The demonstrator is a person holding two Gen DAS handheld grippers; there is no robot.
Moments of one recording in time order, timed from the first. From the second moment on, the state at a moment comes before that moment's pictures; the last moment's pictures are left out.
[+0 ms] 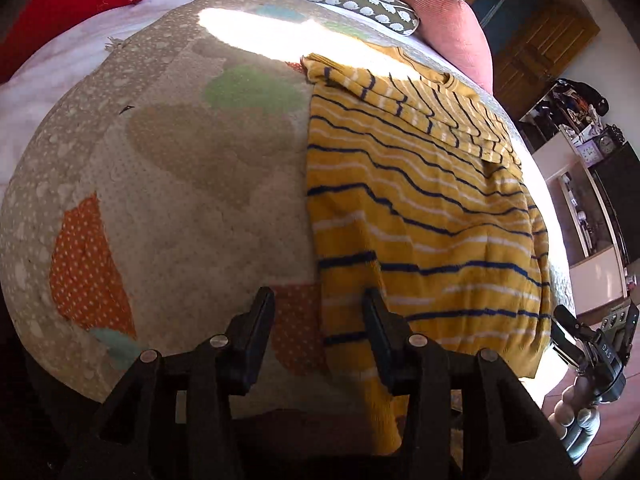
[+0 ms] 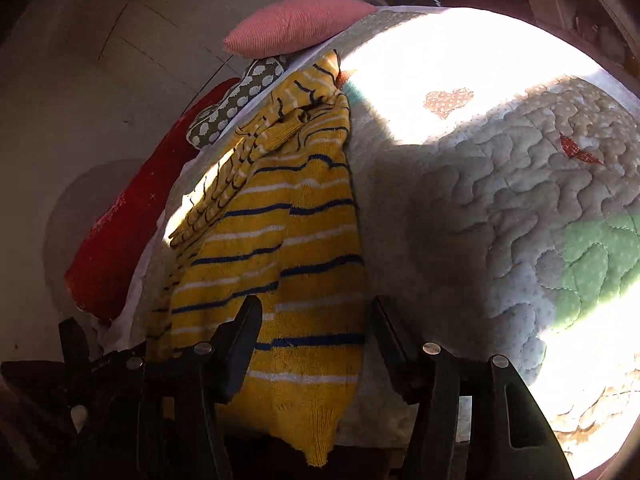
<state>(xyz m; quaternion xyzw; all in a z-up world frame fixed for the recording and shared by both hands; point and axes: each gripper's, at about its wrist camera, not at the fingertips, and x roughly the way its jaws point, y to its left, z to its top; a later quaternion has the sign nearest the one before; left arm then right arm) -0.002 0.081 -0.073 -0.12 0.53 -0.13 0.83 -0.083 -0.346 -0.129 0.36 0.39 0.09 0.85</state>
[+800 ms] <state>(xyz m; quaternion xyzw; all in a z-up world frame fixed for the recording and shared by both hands) -0.037 0.072 -0.027 -0.13 0.51 -0.17 0.83 -0.129 -0.332 -0.103 0.39 0.35 0.14 0.84</state>
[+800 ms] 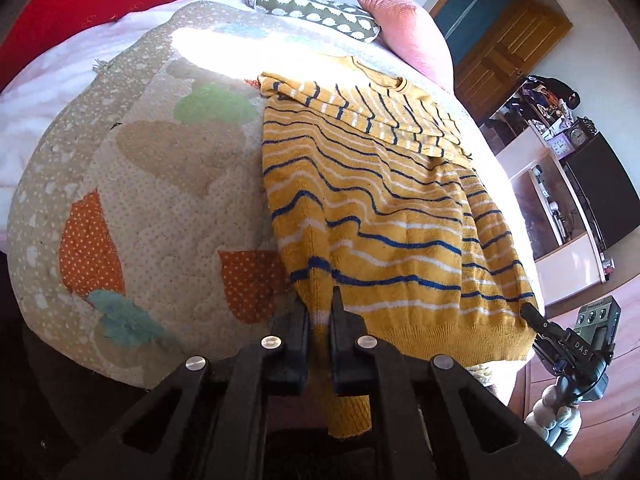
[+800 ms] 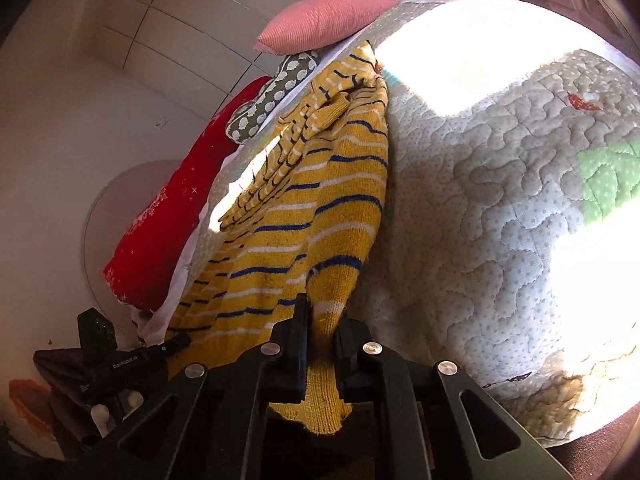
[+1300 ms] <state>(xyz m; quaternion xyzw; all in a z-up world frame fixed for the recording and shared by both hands) -0.045 0.090 -0.047 -0.16 0.54 -0.14 0.81 -0.153 -0.344 -0.128 0.44 0.37 0.12 0.81</state>
